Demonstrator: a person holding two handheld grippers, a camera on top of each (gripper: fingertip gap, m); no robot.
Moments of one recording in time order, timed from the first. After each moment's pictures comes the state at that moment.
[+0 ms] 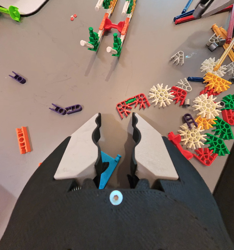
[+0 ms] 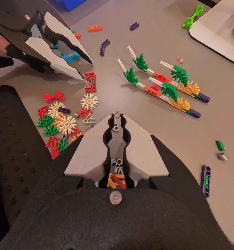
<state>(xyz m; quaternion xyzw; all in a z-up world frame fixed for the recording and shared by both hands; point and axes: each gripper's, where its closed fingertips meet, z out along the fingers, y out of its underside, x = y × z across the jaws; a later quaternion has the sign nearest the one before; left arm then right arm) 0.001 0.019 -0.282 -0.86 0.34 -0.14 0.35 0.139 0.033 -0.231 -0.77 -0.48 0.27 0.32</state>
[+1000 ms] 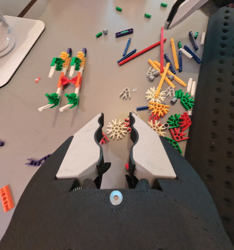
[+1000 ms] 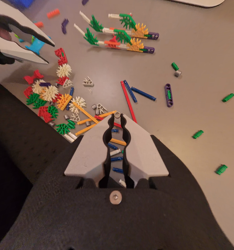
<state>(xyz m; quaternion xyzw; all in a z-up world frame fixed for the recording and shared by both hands) 0.084 -0.001 -0.240 -0.79 0.44 -0.18 0.38 0.261 0.016 -0.233 -0.85 -0.36 0.23 0.31</state>
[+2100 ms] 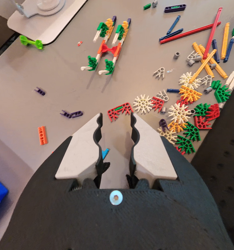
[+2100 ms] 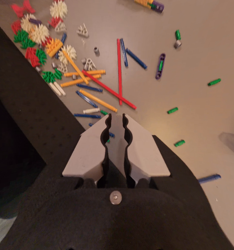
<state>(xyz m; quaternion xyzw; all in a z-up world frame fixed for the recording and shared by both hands) 0.014 -0.001 -0.234 -0.86 0.34 -0.09 0.37 0.337 0.006 -0.239 -0.82 -0.49 0.21 0.22</state>
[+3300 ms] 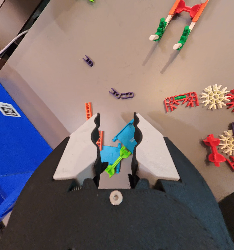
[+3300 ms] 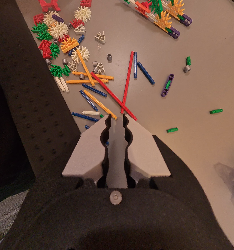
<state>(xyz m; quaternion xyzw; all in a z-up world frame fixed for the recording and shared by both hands) -0.069 0.042 -0.245 -0.91 0.27 0.03 0.30 0.323 0.010 -0.243 -0.75 -0.56 0.25 0.26</state>
